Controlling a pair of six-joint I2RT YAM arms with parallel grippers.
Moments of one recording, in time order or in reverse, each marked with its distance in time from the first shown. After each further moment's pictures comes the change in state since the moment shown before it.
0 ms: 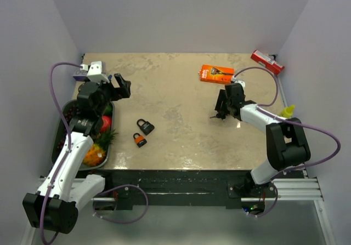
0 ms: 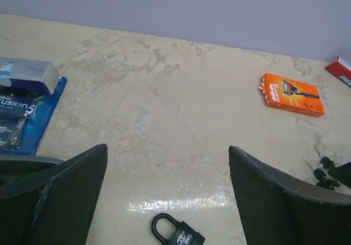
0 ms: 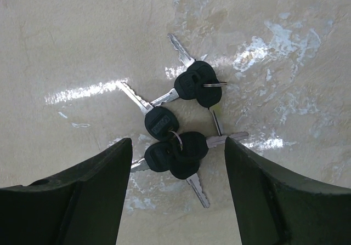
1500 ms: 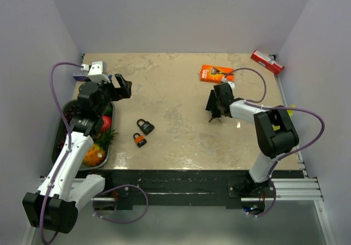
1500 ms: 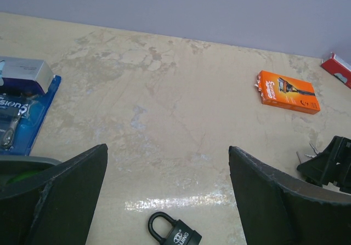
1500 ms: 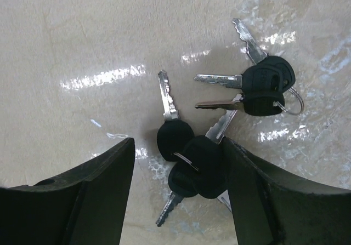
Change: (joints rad) left arm -0.007 0.006 0.000 0.000 0.013 -0.008; right arm 0.080 0.164 0.070 0.037 -0.020 0.109
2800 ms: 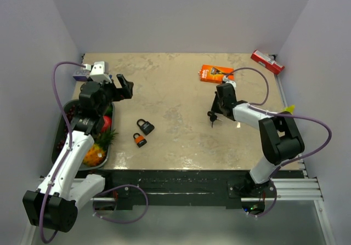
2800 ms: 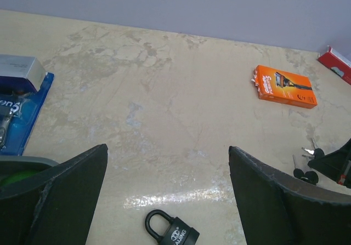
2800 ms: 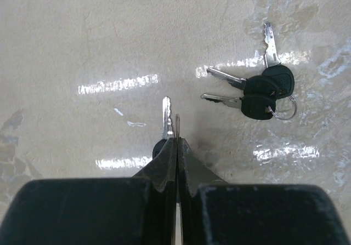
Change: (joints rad) left arm -0.008 0.013 0.000 -0.001 0.015 0.000; right arm 0.001 -0.066 -0.041 0.058 -0.032 -0.026
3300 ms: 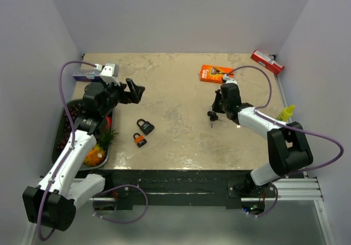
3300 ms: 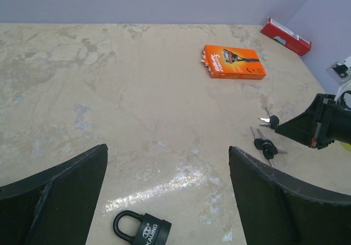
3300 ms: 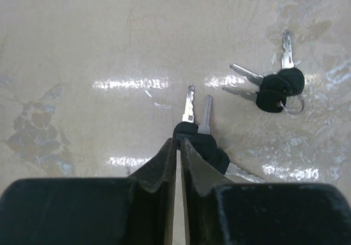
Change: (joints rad) left arm -0.043 0.011 -0.028 0.064 0.189 0.008; right arm 0.000 -0.154 -0.061 0.028 -0.100 -0.070
